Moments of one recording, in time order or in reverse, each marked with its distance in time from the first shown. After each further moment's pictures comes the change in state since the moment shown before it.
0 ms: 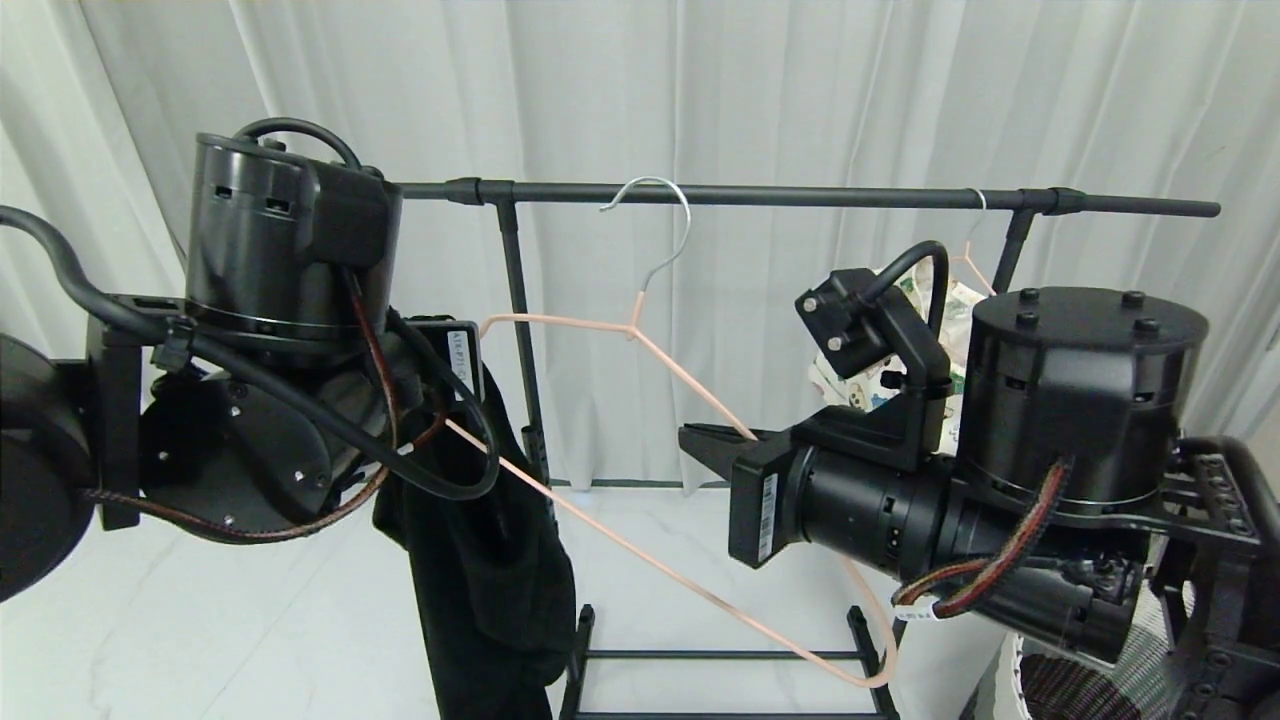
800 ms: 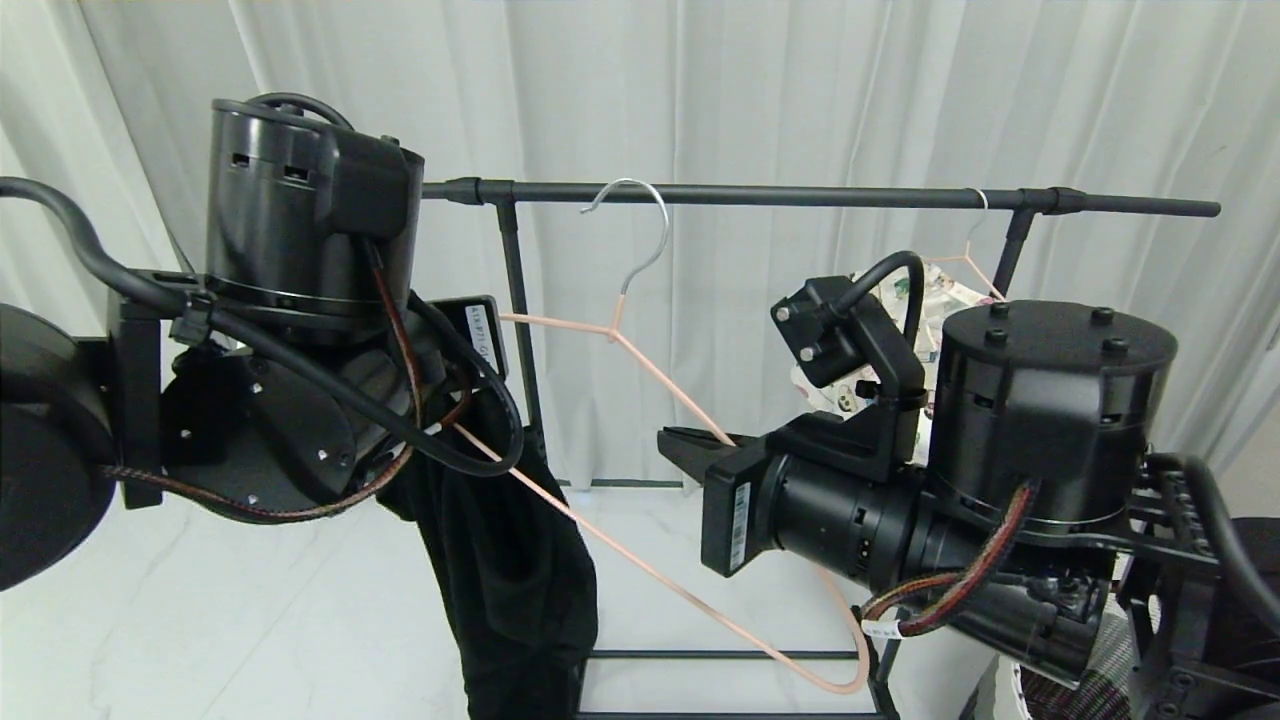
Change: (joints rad) left arm -0.027 0.024 -0.053 0.001 -0.002 -0.081; right arm 0.032 0.034 -0.009 -0.048 -0.021 0.003
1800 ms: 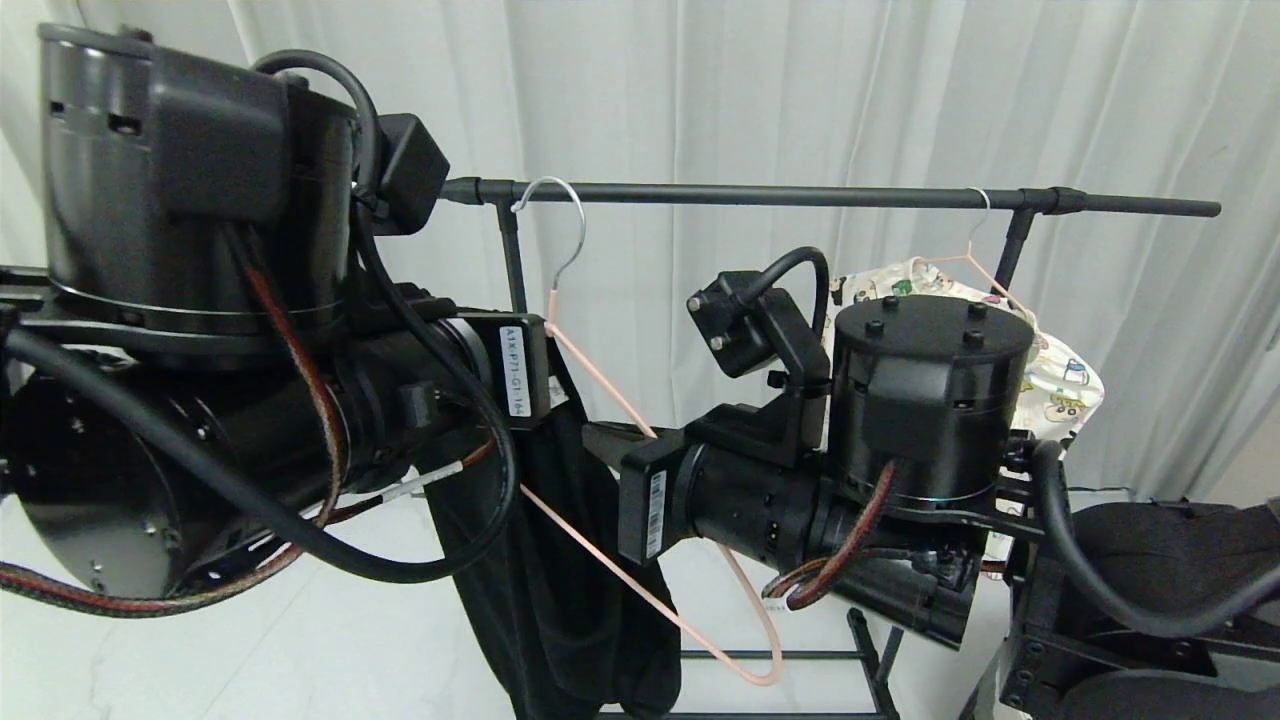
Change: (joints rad) left arm -0.127 -0.088 0.012 0.045 -0.229 0.069; right arm 0.020 0.120 -0.125 -0.031 0.080 0.026
